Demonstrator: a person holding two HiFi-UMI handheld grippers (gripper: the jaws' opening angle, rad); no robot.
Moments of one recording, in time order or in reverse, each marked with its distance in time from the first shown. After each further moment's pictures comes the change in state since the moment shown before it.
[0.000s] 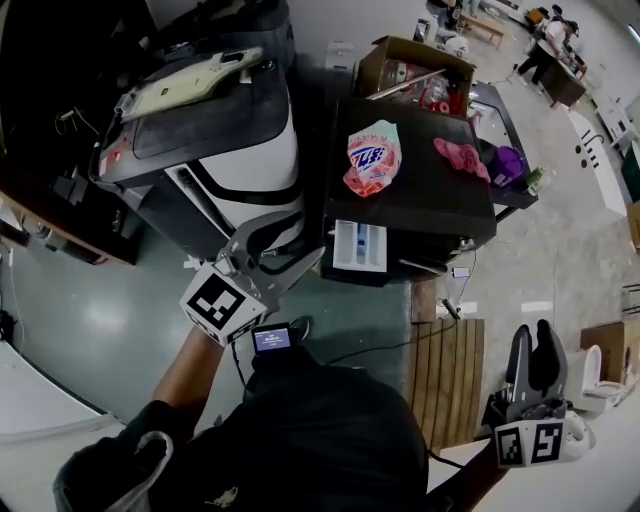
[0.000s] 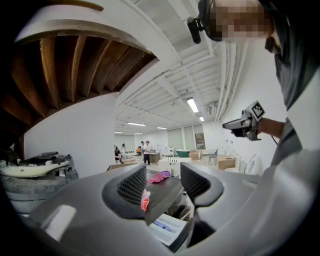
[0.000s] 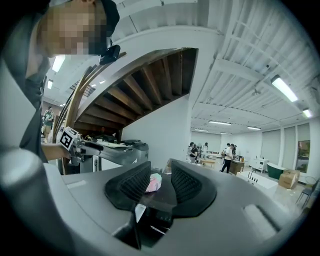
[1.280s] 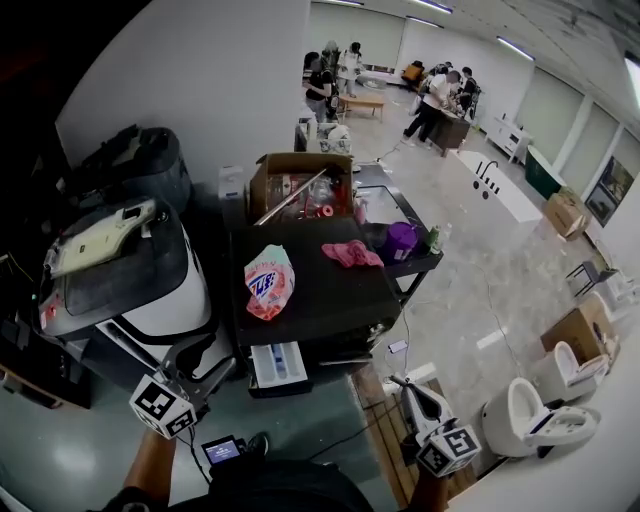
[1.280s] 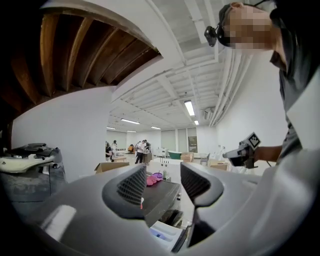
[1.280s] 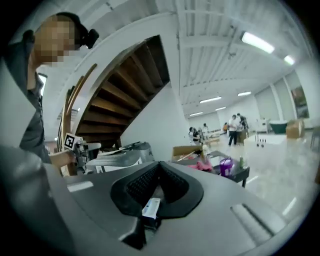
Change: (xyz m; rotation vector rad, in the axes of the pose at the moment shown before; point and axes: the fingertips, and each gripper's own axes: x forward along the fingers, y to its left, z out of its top) left arm 0.043 0.019 0.000 -0.084 -0.003 -0.090; right arm 0.023 -0.033 -0.126 0.362 0.024 0.028
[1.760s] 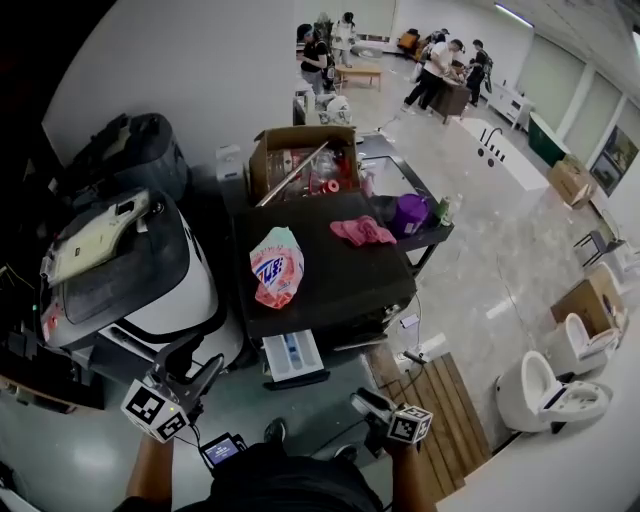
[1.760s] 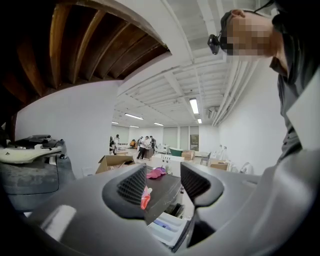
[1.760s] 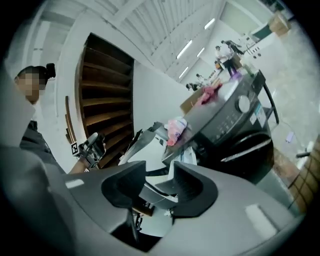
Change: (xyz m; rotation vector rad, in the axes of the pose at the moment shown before) left arm -0.018 0.050 -0.026 -0.059 0.053 0.017; right arm 0.087 0.032 -0.242 0.644 0.244 0.259
